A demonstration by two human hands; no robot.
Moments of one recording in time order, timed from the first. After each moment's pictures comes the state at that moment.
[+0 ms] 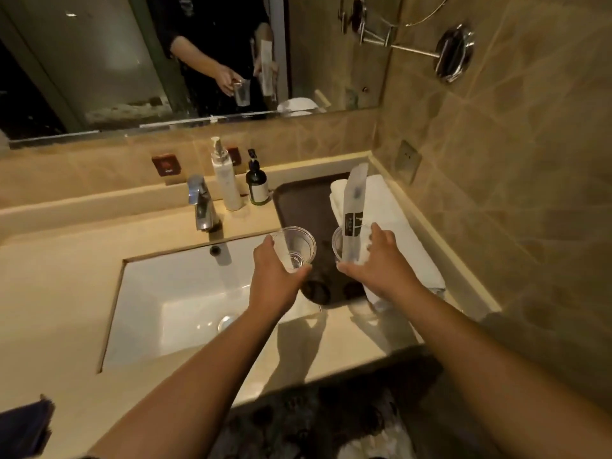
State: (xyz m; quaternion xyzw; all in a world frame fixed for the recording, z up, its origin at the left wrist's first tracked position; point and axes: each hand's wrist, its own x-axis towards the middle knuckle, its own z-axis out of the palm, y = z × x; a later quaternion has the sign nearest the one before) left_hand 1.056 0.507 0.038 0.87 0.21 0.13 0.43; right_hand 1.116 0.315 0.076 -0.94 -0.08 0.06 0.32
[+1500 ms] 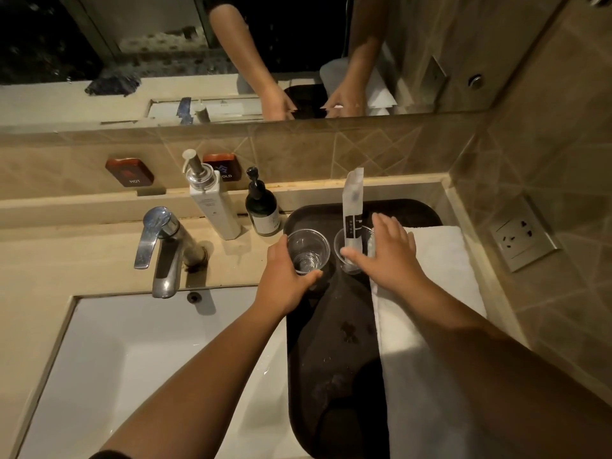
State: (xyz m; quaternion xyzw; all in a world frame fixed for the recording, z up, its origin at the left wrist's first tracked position) left_hand 1.307 0.578 -0.043 0.85 0.28 0.05 0.44; right_hand 1.426 0.403 -0.025 -0.96 -0.21 0.08 0.20
